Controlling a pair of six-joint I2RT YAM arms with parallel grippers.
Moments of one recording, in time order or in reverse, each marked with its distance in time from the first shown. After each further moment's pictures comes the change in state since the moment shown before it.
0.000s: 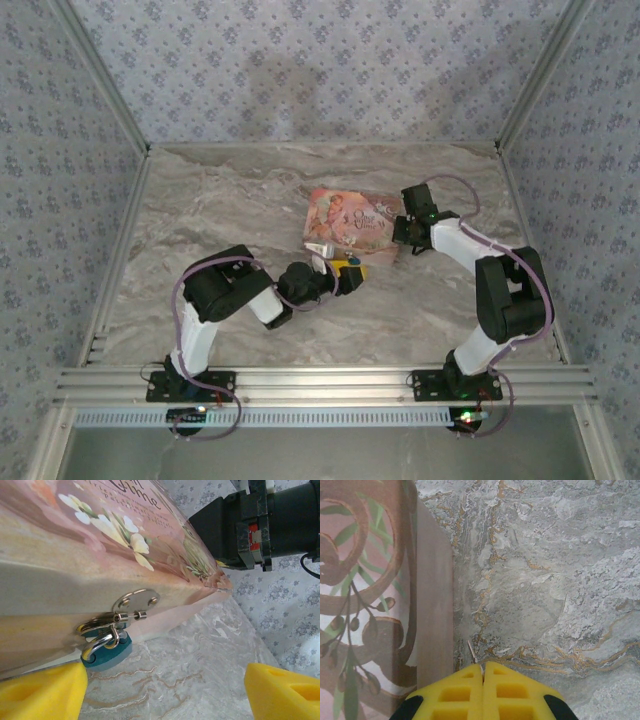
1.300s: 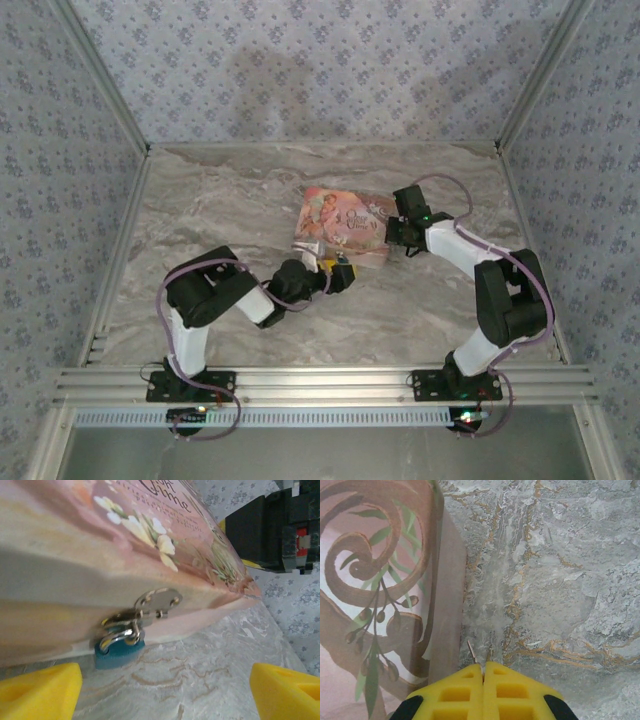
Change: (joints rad) left arm 0.027 -0.110 -0.046 -0.163 -0.062 0.026; right arm 0.058 -0.017 0.000 0.005 0.000 0.011
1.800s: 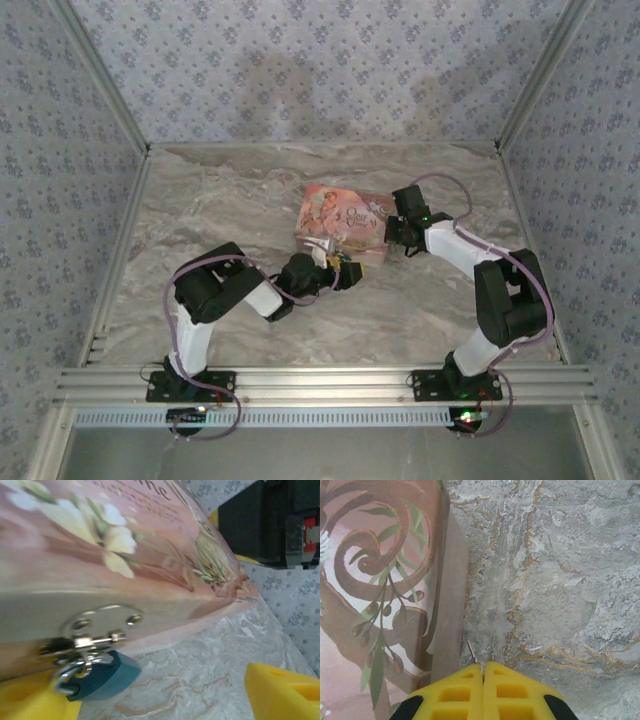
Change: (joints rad) left arm 0.002 0.057 0.090 -0.027 0.073 0.035; right arm 0.007 0.000 -0.002 0.019 0.011 0.007
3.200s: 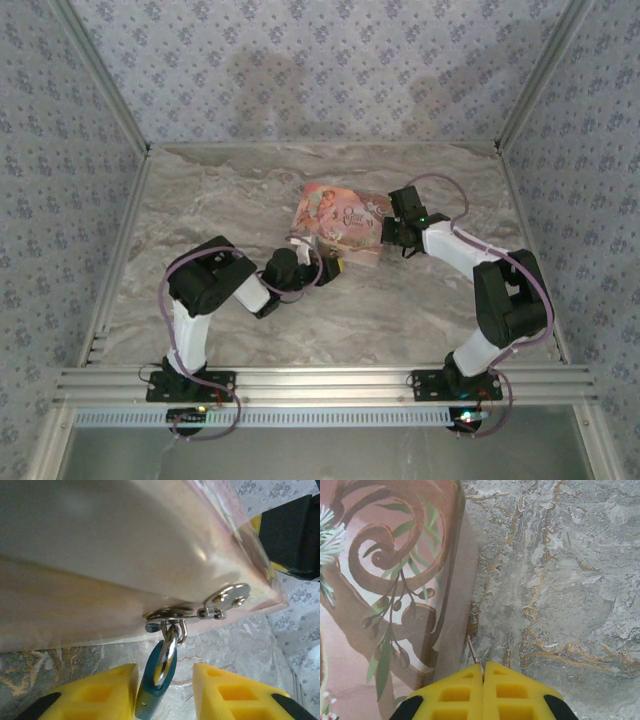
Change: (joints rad) left arm 0.132 0.000 -0.071 0.021 0.159 -0.124; right arm 0.023 -0.002 0.000 0.003 -0.008 0.000
